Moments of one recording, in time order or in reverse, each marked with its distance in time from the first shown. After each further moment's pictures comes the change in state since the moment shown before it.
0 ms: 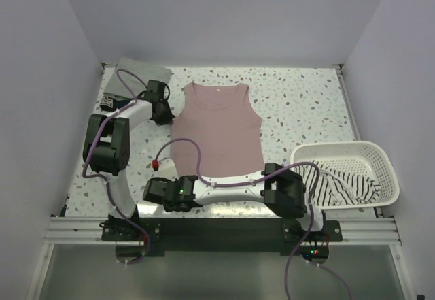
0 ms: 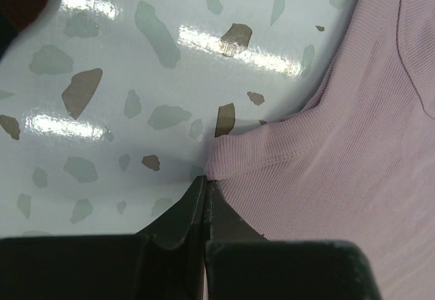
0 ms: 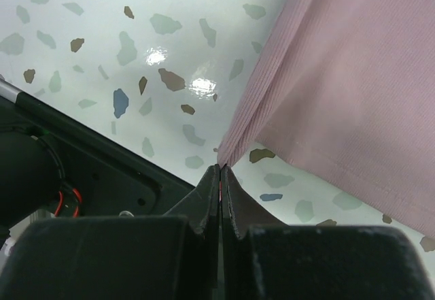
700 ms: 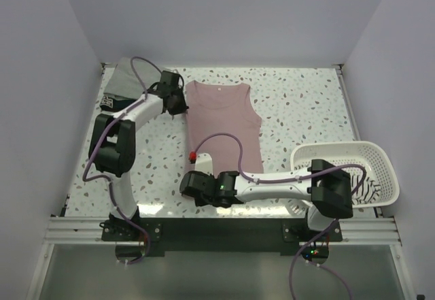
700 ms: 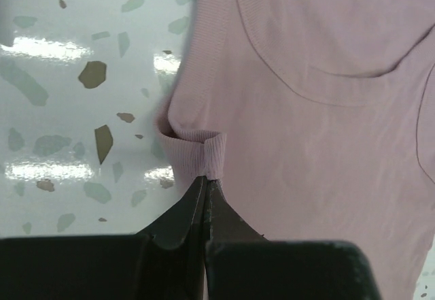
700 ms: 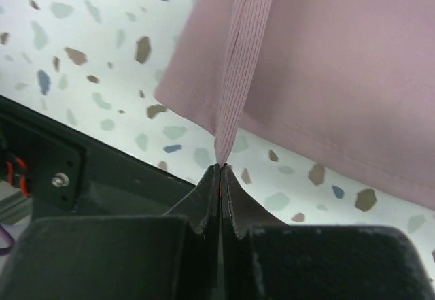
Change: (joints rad) left arm -0.103 0.001 0.125 -0.005 0.017 0.012; right arm -0.065 -0.376 -0.438 0.115 -0.018 0.071
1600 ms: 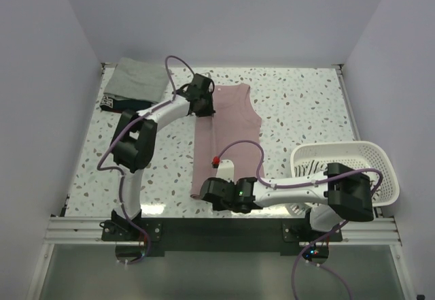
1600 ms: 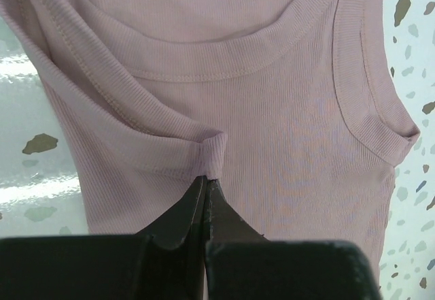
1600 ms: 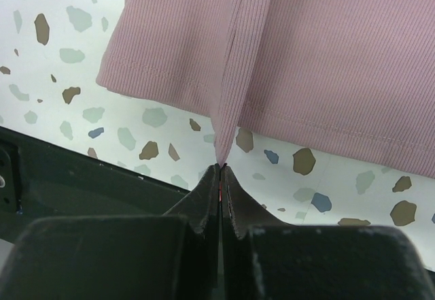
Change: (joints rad) left arm -0.213 0.146 0.180 -0.013 -0.009 -0.026; right arm -0.003 -0.173 -0.300 0.055 0.011 0.156
